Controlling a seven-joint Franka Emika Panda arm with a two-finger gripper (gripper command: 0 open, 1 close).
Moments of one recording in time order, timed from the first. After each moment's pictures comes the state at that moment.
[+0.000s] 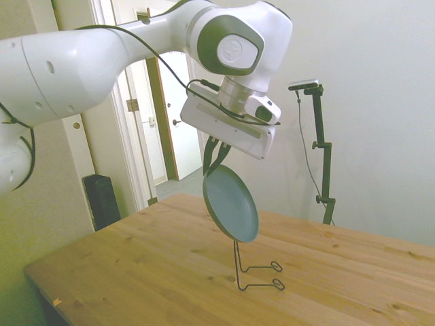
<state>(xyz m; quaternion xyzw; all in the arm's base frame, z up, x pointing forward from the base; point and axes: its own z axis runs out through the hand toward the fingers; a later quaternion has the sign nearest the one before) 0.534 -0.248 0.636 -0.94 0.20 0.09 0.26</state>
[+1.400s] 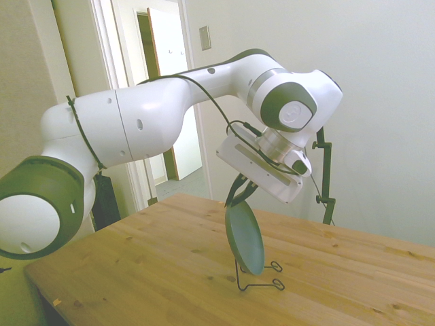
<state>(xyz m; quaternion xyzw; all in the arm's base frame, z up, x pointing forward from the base) 0.580 -0.288 0.537 -0.92 0.17 0.16 0.31</state>
